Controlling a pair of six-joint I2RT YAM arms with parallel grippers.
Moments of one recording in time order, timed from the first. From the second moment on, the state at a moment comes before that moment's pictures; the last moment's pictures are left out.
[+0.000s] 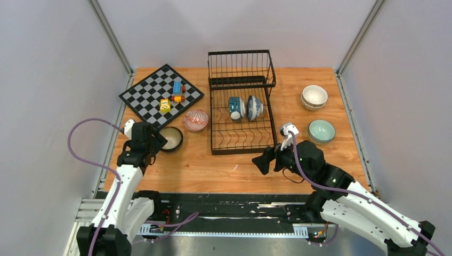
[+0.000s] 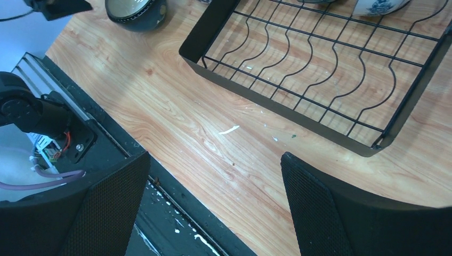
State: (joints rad) left arm -0.03 0.83 0.55 -0.49 -0.26 -0.79; right arm 0.88 0.56 0.59 -0.37 0.05 0.39
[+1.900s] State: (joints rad) left arm -0.46 1.71 0.71 0.86 0.27 -0.92; right arm 0.61 0.63 0.55 -0.31 0.15 0.48
